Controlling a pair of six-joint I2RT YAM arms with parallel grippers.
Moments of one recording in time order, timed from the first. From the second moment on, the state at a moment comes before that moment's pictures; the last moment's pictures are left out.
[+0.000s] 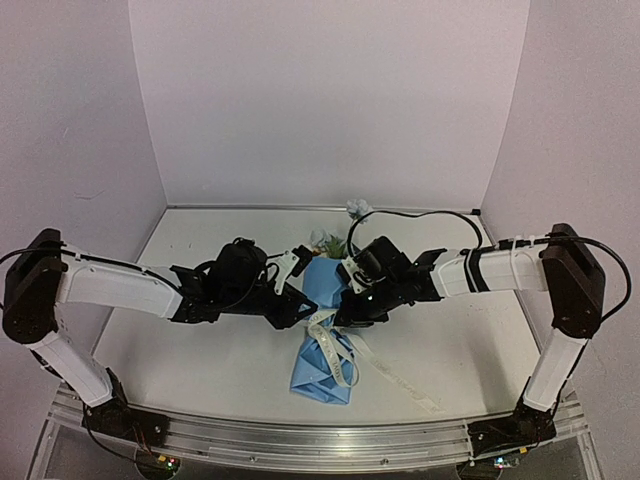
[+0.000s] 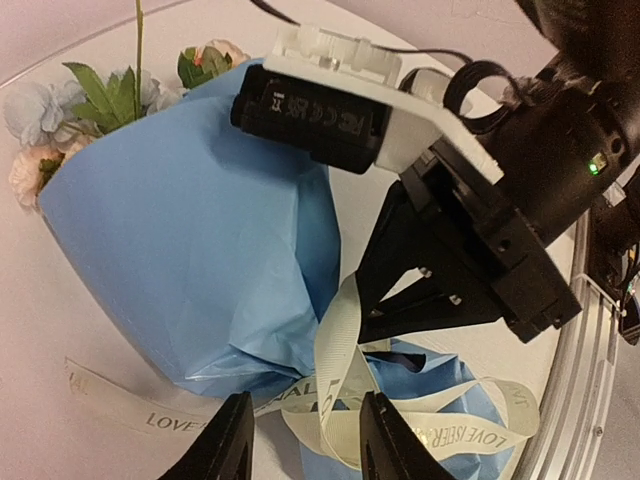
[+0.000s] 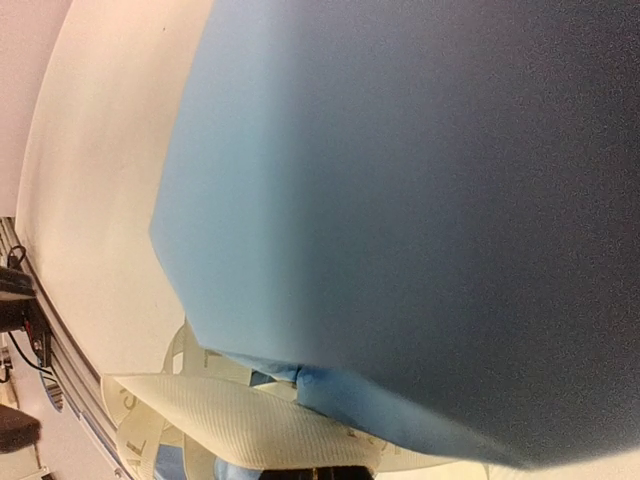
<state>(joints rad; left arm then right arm) -0.97 1.56 0.86 0.16 0.13 -0.19 0.86 1.80 1.14 -0.29 -0.24 0.59</state>
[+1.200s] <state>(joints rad) -0.97 1.71 0.99 0.10 0.38 -0.21 0.86 1.79 1.02 -0.02 -0.26 0.63</state>
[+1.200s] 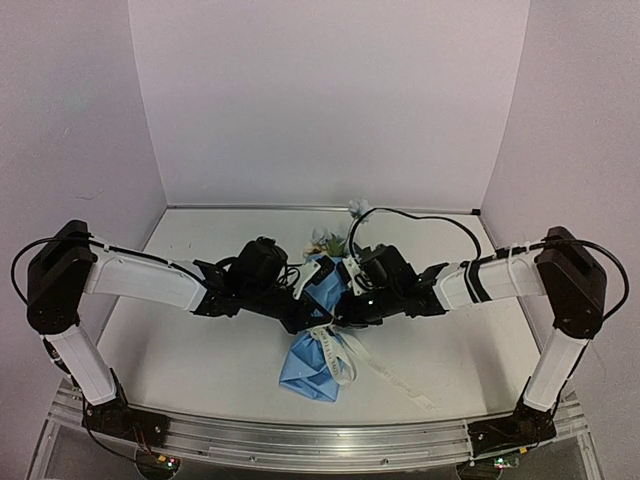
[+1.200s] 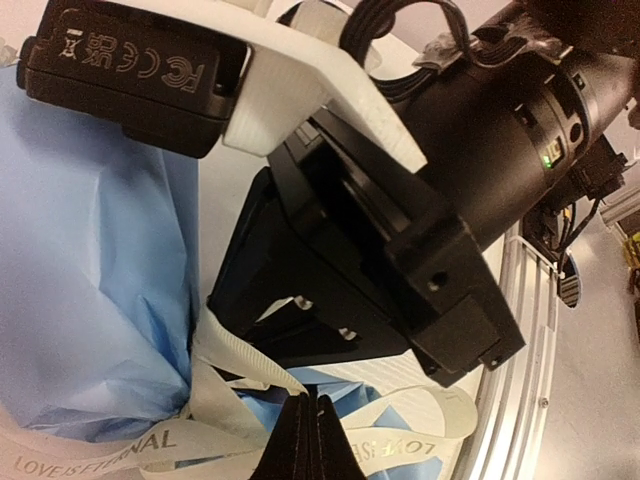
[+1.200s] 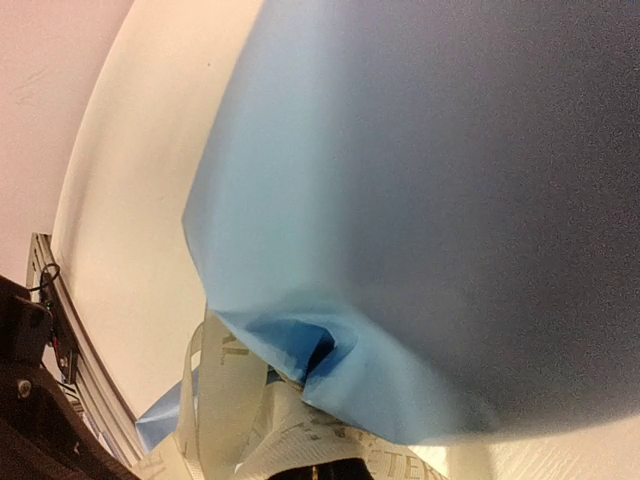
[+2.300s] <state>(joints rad) -0.96 1.82 0.99 0.12 0.39 -0.27 0.86 1.68 0.90 0.08 -0.24 0.67</state>
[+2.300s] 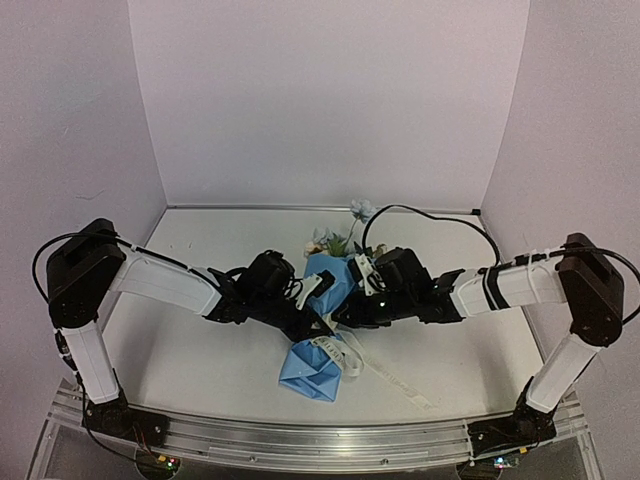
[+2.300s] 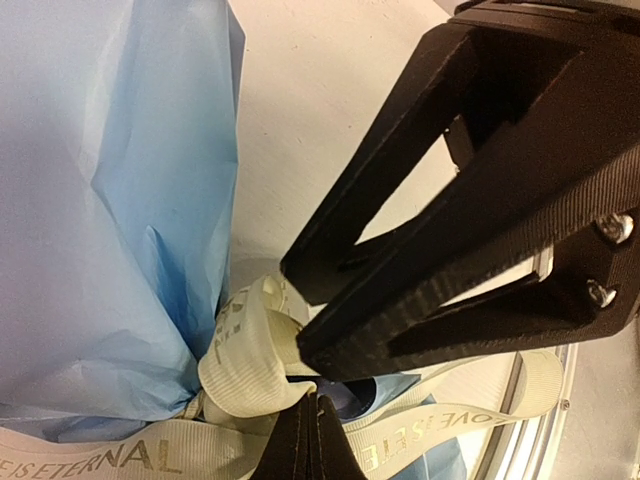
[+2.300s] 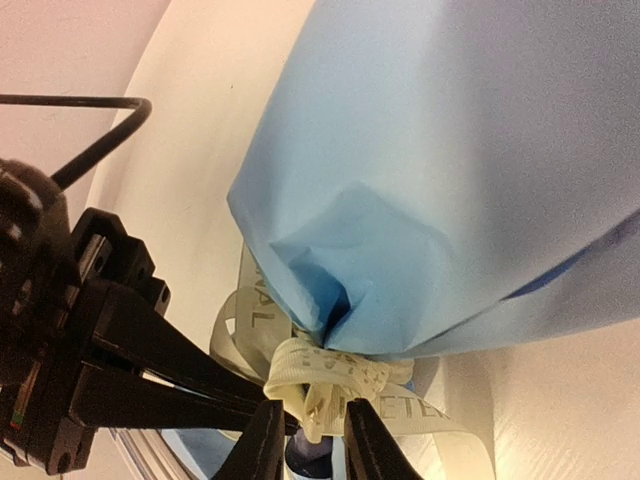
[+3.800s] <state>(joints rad) -0.95 1.75 0.99 0.08 0.43 -0.18 0.86 1.65 0.94 -0.09 -0.30 0.67</state>
